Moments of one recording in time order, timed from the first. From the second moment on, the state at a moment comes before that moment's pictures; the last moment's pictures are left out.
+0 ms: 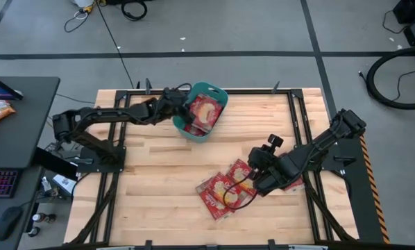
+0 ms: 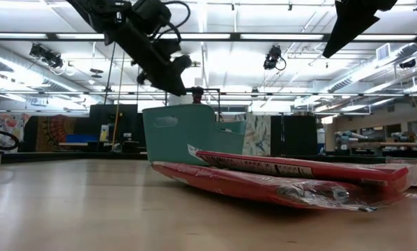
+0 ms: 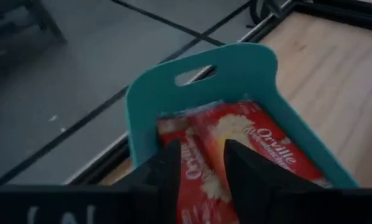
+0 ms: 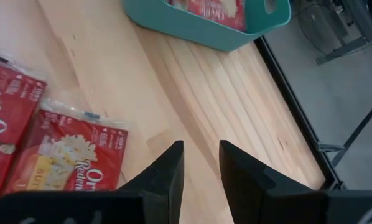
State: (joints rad) left arm 0.37 1.44 0.91 -0.01 -0.41 -0.12; right arm 0.55 1.55 1.28 -1.36 0.79 0.98
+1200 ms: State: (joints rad) left arm -0.14 1.71 0.91 0.29 -0.05 0.24; right arm 0.77 1.72 1.04 -0.85 0.26 0.89
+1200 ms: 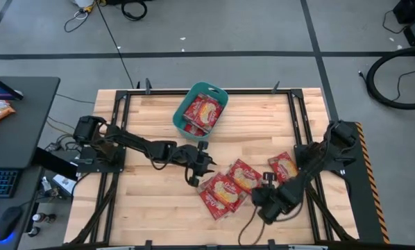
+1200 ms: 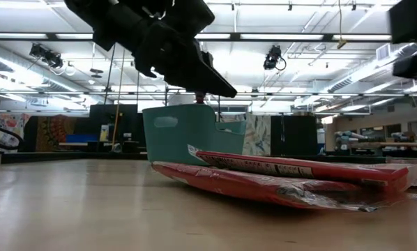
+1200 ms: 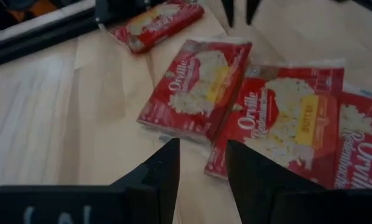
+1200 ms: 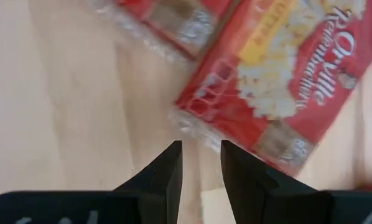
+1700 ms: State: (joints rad) left arm -0.12 1.71 0.91 0.35 -0.05 0.25; right arm 0.80 1.73 1.04 -0.82 0.34 0.90
